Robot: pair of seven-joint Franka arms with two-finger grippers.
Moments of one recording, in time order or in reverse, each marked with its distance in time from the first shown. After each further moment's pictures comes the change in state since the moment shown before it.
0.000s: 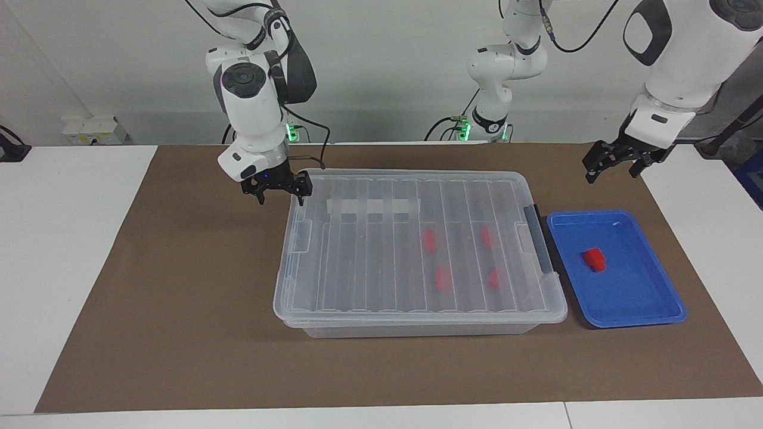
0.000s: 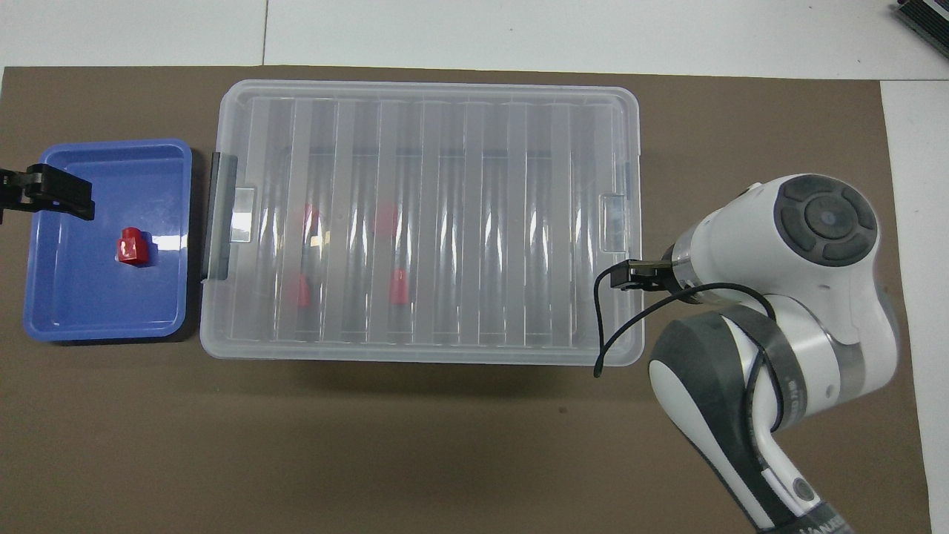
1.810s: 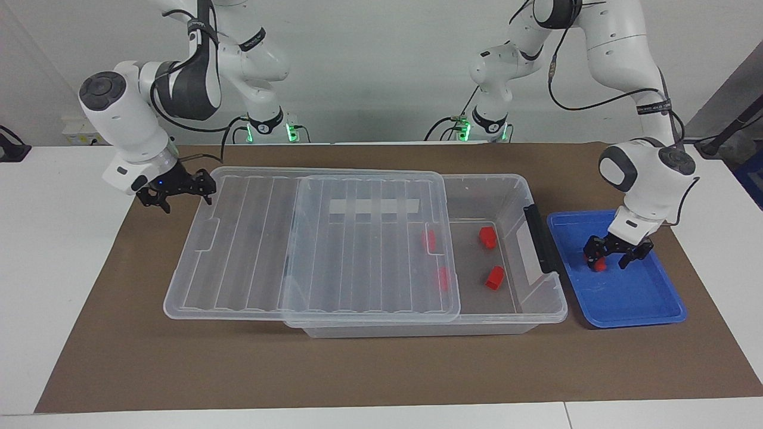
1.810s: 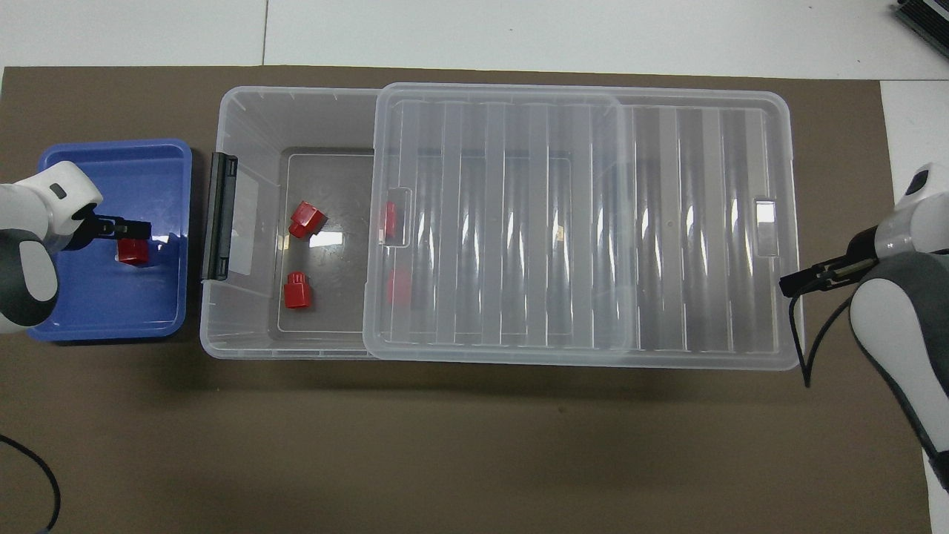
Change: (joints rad) left arm 0.181 0.237 -0.013 -0.531 -0.072 0.958 0.296; right arm -0.378 -0.012 -0.004 -0.004 -0.020 -0.050 -0.693
